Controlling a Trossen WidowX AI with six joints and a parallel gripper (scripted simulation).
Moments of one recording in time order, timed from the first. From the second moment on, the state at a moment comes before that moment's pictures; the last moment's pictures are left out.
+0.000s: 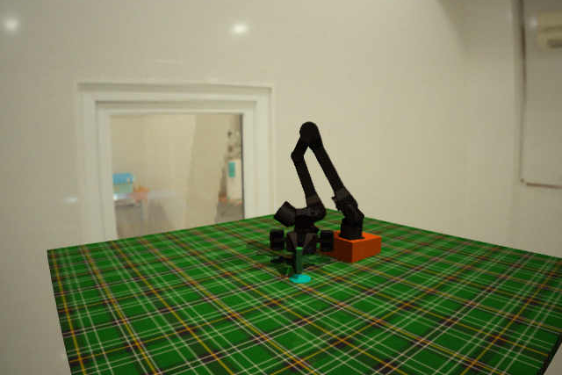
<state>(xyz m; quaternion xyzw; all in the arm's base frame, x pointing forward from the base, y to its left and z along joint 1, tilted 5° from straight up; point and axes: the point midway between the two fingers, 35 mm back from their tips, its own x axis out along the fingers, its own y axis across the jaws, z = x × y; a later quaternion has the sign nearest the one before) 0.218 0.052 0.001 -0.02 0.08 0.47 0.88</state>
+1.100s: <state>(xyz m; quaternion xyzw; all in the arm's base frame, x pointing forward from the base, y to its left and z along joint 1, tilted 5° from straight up) 0.215 0.055 -0.021 -0.02 0.08 0.47 0.88</state>
